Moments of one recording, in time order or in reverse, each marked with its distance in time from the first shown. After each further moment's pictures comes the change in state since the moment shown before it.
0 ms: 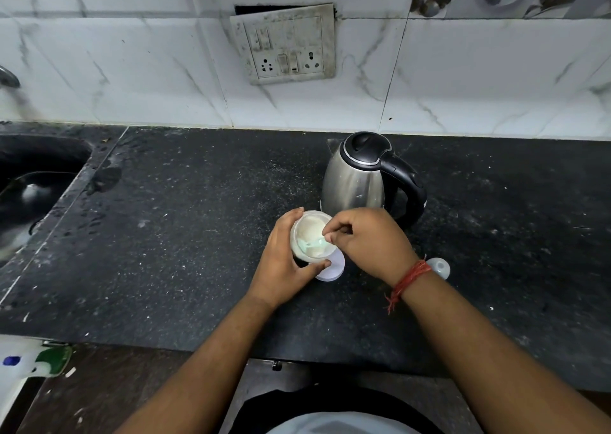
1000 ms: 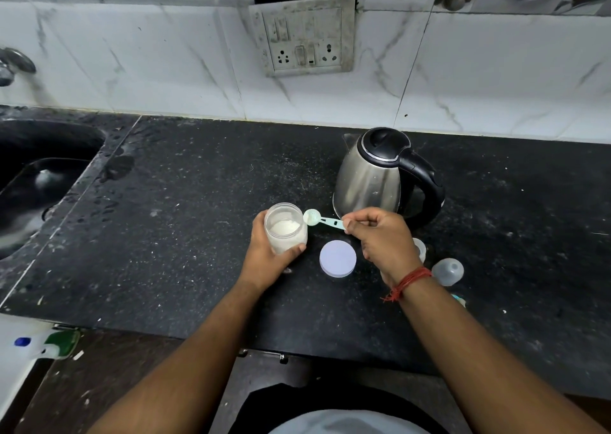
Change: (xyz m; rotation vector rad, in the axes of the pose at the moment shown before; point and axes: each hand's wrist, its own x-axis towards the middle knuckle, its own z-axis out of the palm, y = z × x) left_hand -0.002 -0.059 -0.024 -0.160 0.078 -0.308; right_hand 0.009 0.017 0.037 0.767 0.179 0.339
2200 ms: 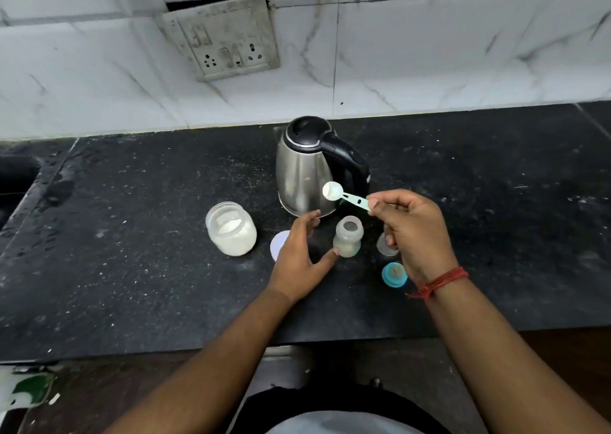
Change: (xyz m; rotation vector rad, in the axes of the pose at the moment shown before) left_hand -0.045 0.076 0.125 0.077 -0.255 0.242; right_hand -0.061 -0.020 -0.120 0.127 0.240 -0.101
